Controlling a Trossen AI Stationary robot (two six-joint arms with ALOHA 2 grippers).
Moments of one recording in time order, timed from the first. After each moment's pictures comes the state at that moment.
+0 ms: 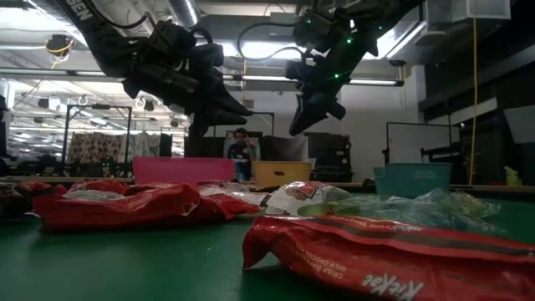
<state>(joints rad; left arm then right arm) 0.44 1.46 0.59 0.49 0.35 -0.59 -0.31 1.72 1.25 -0.39 0.13 -0.63</state>
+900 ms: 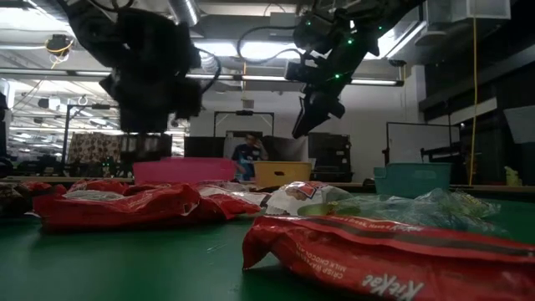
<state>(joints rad) 0.19 1.46 0.59 -0.01 0.89 -0.72 -0.31 1.72 1.25 -0.43 0.13 -0.52</state>
